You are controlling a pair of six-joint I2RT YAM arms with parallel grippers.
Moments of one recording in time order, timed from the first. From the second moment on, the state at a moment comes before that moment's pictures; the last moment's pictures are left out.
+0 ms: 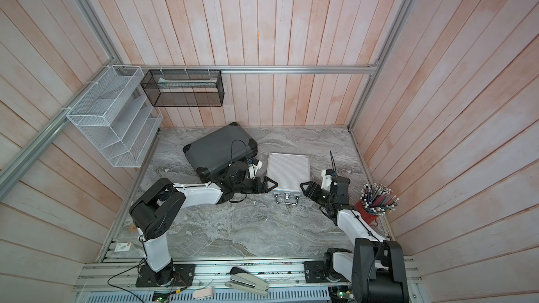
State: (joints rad) left arm -0.72 1.89 1.02 0.32 0.48 -0.73; right arm -0.05 1.16 0.39 0.08 -0.55 0.56
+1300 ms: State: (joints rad) left arm -0.71 1.84 0.96 0.47 0.55 -0.91; right arm -0.14 1.18 0.37 0.08 -0.56 0.52
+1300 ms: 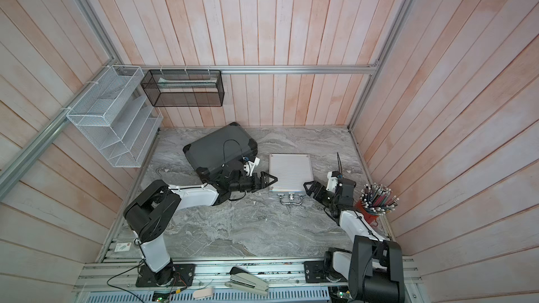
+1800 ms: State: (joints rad) left arm -0.71 1.85 0.97 0.38 0.51 -0.90; right arm -0.15 1.19 0.37 0.08 -0.63 0.50
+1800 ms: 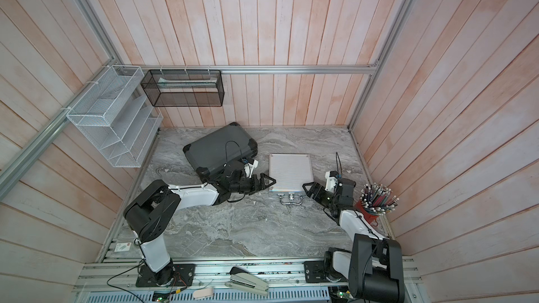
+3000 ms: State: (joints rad) left arm -0.68 1.91 1.02 0.46 0.60 -1.03; right arm -0.16 1.17 0.37 0.14 -0.70 0.58
